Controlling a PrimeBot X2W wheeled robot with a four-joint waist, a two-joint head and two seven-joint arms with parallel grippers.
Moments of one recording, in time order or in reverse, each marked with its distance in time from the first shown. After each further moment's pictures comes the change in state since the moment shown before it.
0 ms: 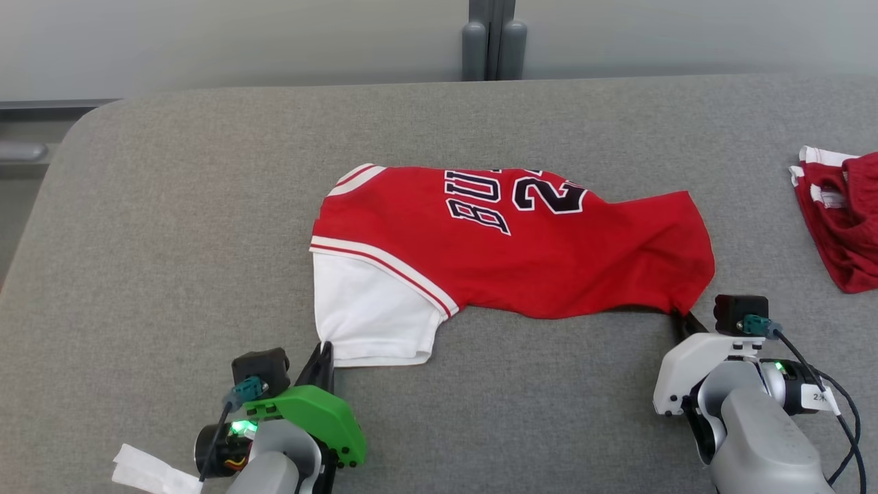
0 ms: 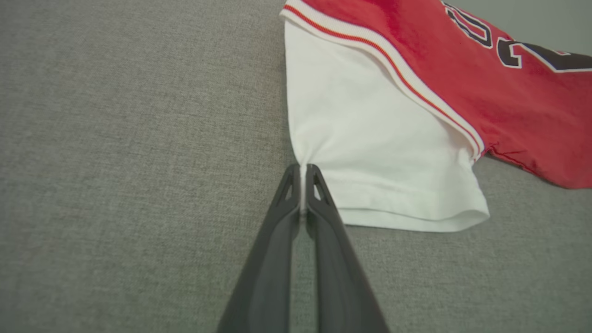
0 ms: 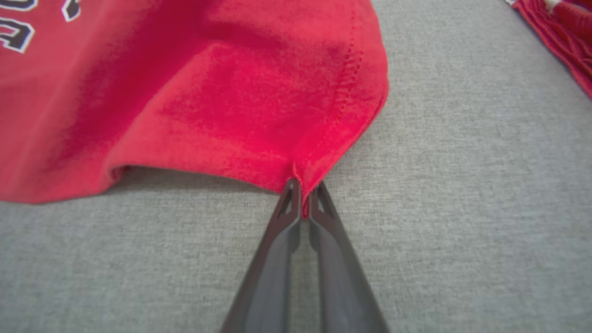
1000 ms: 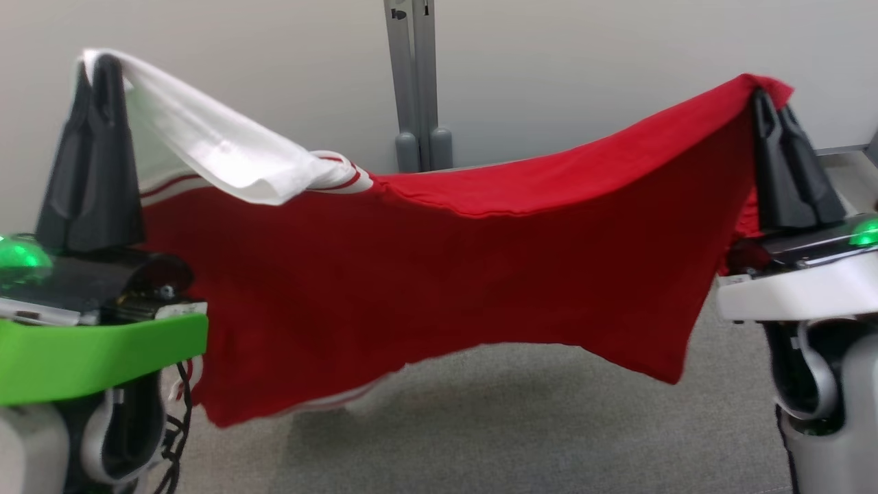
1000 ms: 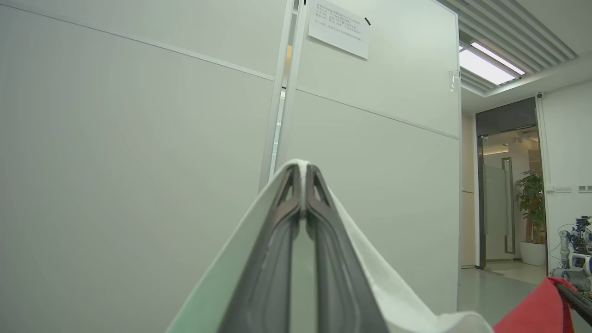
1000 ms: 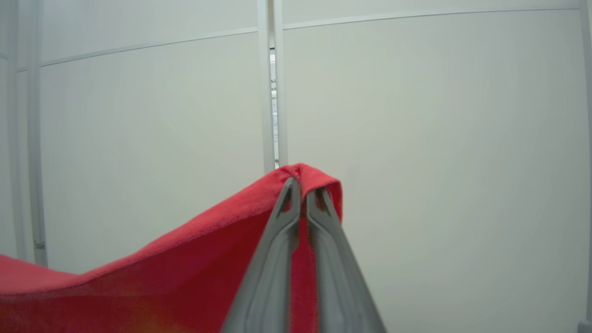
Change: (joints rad) left arm -0.036 0.274 0.242 -1.132 -0.049 0.080 0.115; right arm 0.205 -0.047 0.147 -1.266 0.218 0.000 0.180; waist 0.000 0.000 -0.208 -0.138
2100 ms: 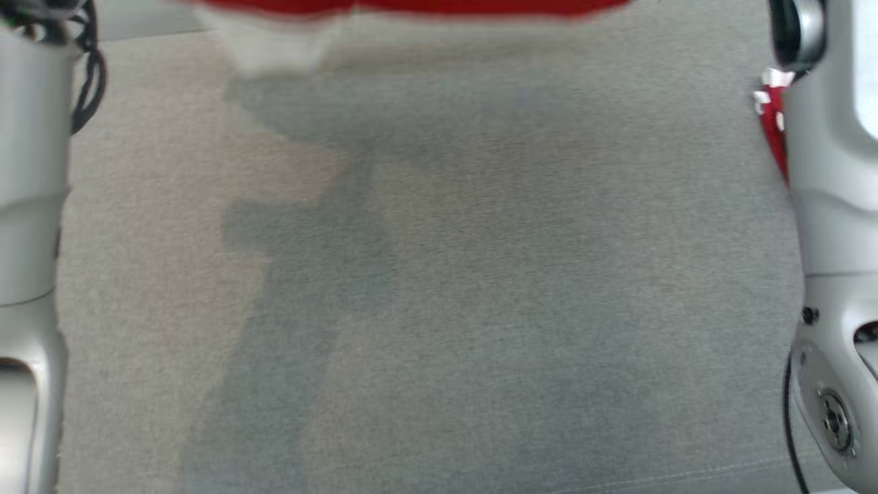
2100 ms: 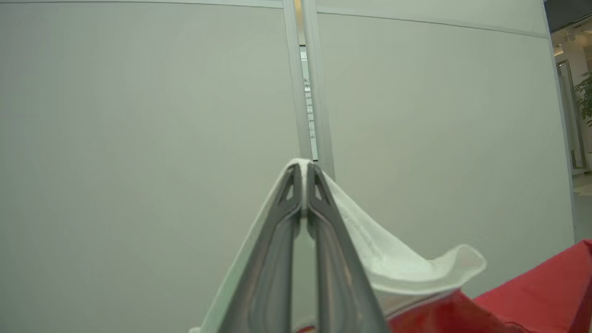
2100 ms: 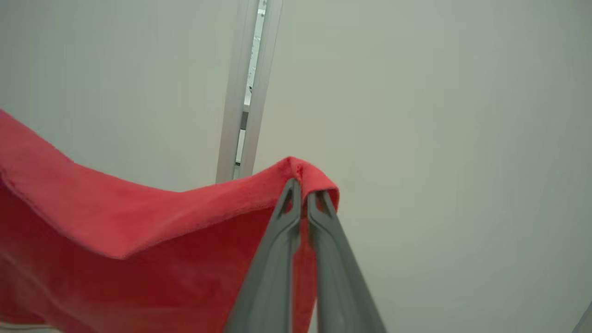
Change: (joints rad) left arm -0.997 -0.068 -0.159 0.904 0.167 -0.218 -0.067; right arm -0.907 -0.035 0.018 0.858 -0.265 0.000 -0.119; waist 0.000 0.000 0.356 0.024
